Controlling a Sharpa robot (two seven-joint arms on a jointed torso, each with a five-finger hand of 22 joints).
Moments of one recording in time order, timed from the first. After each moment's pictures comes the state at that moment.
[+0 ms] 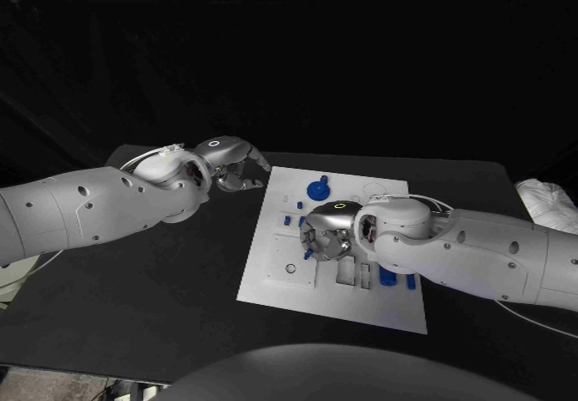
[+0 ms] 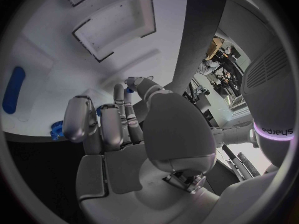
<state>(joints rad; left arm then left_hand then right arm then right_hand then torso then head) 1.29 -0.82 -0.22 1.36 -1.48 -0.40 0.03 1.39 -0.18 0.42 0.29 0.07 0.93 0.01 0.07 0.10 0.73 0.02 0.19 0.07 1.24 -0.05 1.03 0.66 0.06 1.44 0.06 1.19 1.31 1.19 -0.59 -0.21 1.51 -1.58 0.00 -0.09 1.32 -0.10 0.37 -0.01 0.55 0.87 0.12 0.36 0.72 0.88 0.07 0.56 0.53 1.38 0.01 1.40 1.19 0.08 1.34 0.11 1.24 1.31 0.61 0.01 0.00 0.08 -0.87</state>
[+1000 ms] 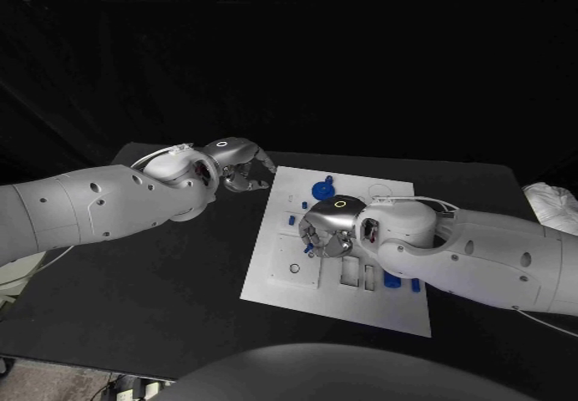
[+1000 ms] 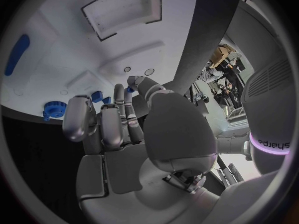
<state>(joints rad) 1.29 -0.81 -0.22 1.36 -1.47 -0.38 0.01 1.40 -0.18 0.42 0.29 0.07 0.93 0.01 0.07 0.10 0.73 0.03 0.19 0.07 1.23 -0.05 1.02 0.66 0.06 1.44 0.06 1.18 1.31 1.21 -0.59 -0.21 1.57 -1.73 -0.05 -0.12 1.31 -0.11 0.36 -0.02 0.56 0.89 0.11 0.36 0.75 0.88 0.07 0.60 0.57 1.38 0.01 1.40 1.18 0.08 1.34 0.11 1.23 1.31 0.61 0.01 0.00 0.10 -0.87</state>
